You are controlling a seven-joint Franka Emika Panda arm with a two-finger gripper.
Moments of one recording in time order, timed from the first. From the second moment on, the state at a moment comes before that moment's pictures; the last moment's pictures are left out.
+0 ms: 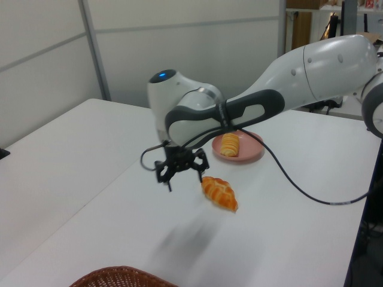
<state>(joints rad) 0.03 0.38 0.11 -1.59 -0.13 1.96 0.90</state>
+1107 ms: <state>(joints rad) -0.16 0.45 0.12 -1.74 -0.19 2.15 0.50</state>
